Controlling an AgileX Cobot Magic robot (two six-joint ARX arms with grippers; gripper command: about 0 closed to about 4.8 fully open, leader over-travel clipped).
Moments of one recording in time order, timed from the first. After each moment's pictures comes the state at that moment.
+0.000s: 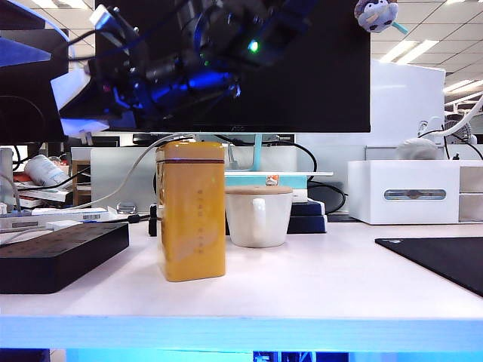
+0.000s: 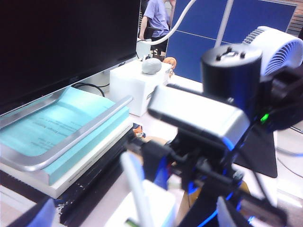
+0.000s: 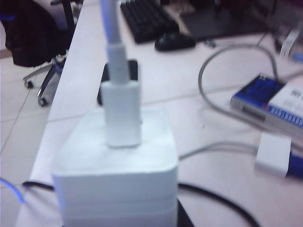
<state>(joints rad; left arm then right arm) 0.29 1.47 1.04 0.00 1.43 0.34 0.74 2.13 1.66 0.21 -0.62 -0.10</state>
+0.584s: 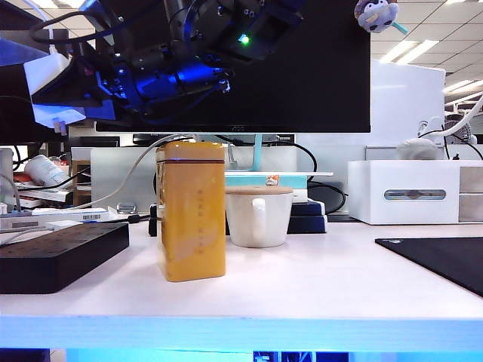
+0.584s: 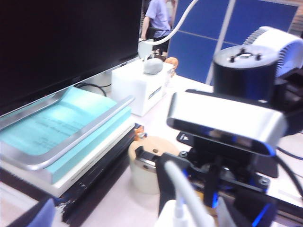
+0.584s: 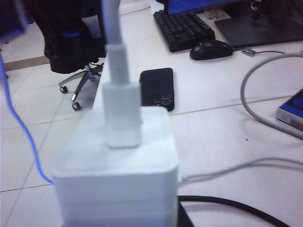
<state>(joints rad) 0.30 1.47 1.04 0.01 1.44 0.34 0.77 2.13 1.66 0.21 -0.72 -0.05</state>
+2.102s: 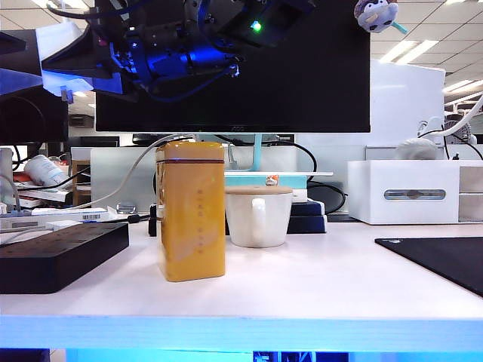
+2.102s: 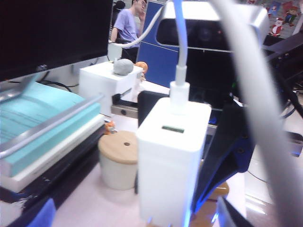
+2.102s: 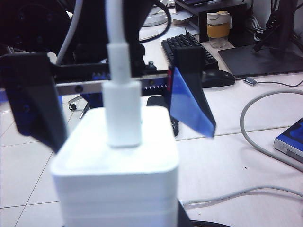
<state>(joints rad) 0.32 1.58 1.03 -0.16 1.61 0.57 0.75 2.09 1.66 0.28 -0.78 0.00</state>
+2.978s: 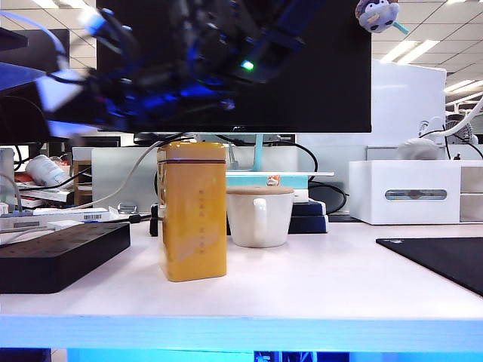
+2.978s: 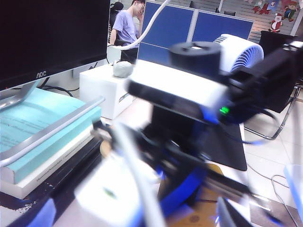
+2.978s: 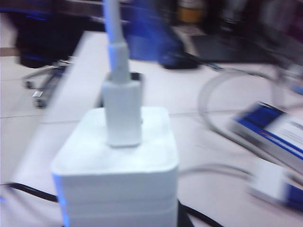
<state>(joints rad) 0.32 1.57 1.03 -0.12 1.61 0.56 0.73 2.18 1.66 0.32 -0.66 -0.17</state>
